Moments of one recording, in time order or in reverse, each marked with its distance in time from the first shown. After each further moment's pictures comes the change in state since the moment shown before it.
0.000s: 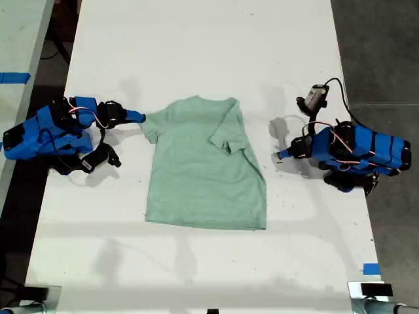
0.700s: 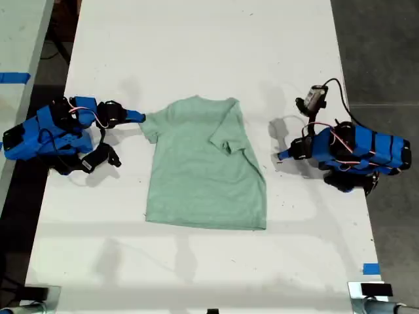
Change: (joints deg) arm 0 -0.2 0.0 0.0 0.0 0.4; arm 1 -1.1 0.0 0.0 0.0 0.0
